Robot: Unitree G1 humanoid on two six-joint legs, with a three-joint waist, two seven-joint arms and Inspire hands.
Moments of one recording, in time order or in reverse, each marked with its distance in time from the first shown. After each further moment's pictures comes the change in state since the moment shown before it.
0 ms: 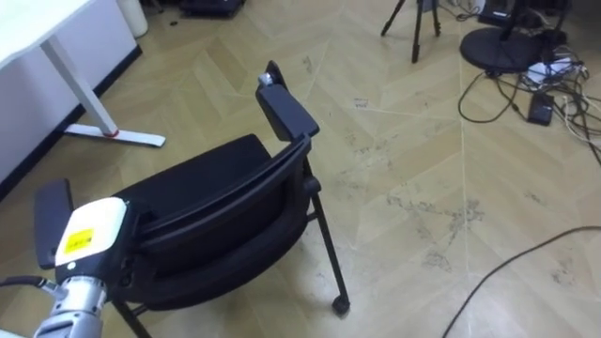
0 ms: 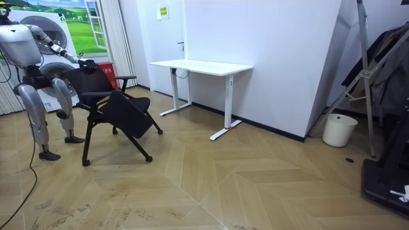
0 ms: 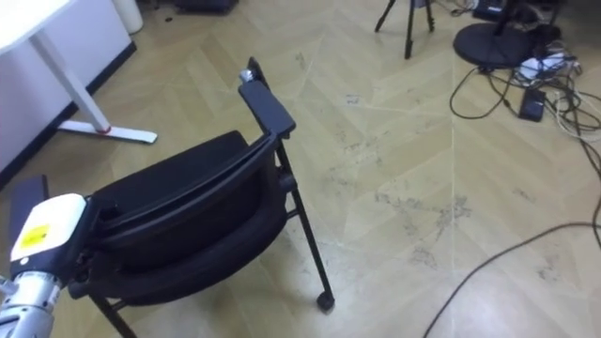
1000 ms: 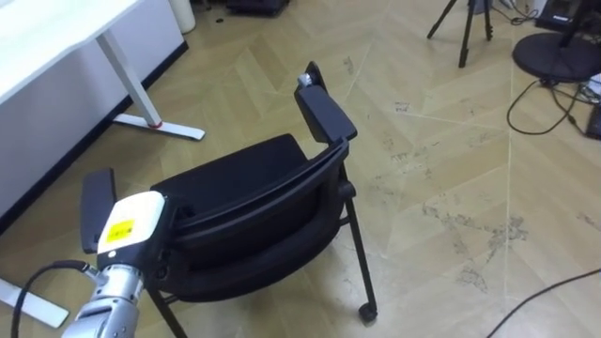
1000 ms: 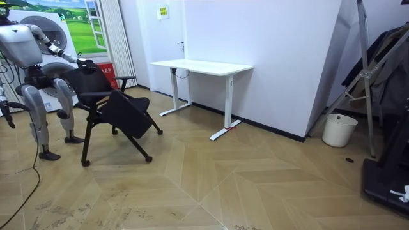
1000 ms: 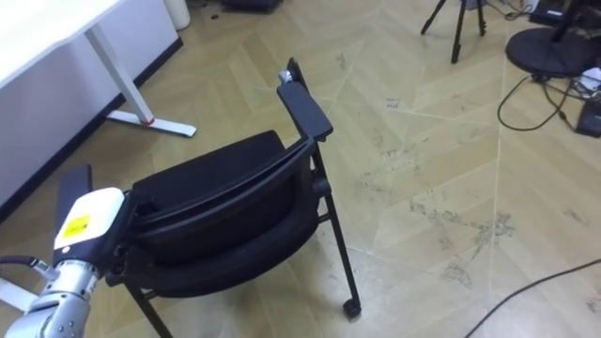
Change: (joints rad) left arm -0.047 -0.085 -0.066 -0.061 0.048 0.056 -0.093; right arm -0.112 0.007 0.578 0.668 -0.857 0.094 0.380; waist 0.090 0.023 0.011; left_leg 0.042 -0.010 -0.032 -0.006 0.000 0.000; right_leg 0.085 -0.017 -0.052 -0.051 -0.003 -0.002
